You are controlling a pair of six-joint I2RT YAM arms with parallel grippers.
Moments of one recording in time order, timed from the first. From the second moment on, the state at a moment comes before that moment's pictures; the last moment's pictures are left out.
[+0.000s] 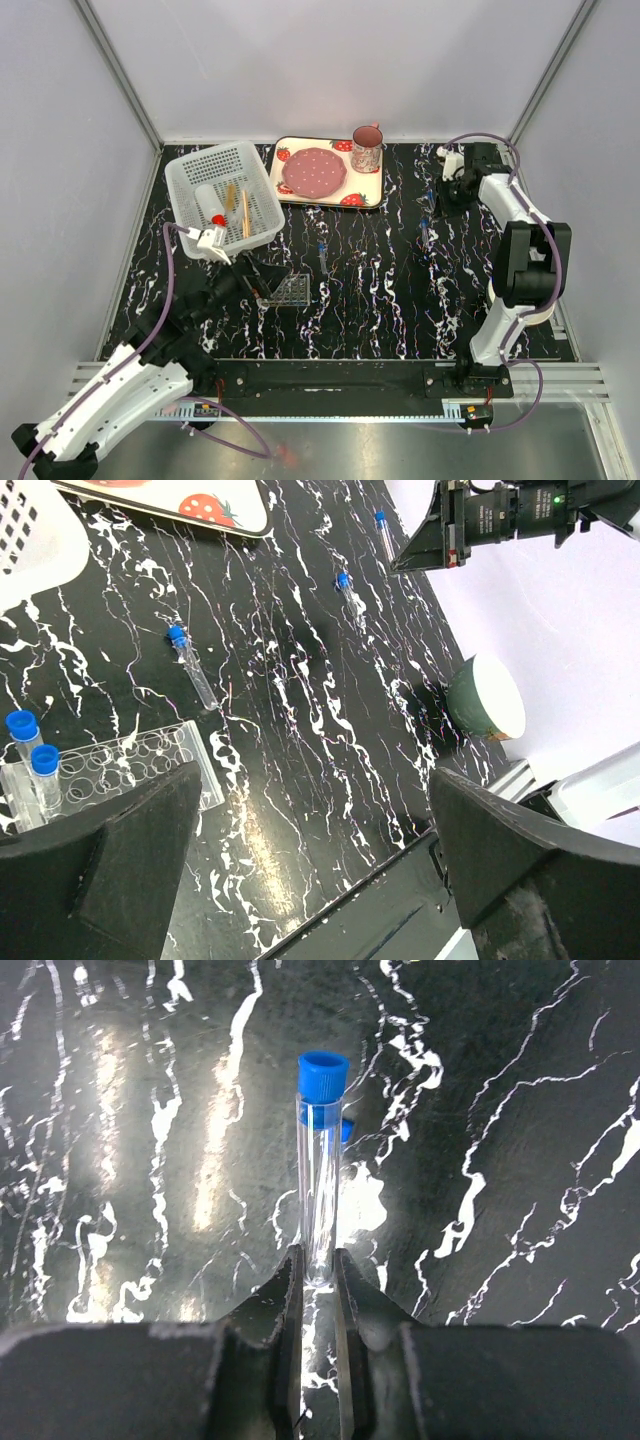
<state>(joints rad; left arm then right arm) -0.71 0.45 0.57 -0.35 -0.04 -0.71 -0.03 1.86 1.45 -0.70 -0.30 -0.21</state>
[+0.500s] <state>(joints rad) -0.71 0.60 0.61 -0.21 0.08 -0.74 -0.01 1.68 1.26 -0.67 -0.52 -0.22</state>
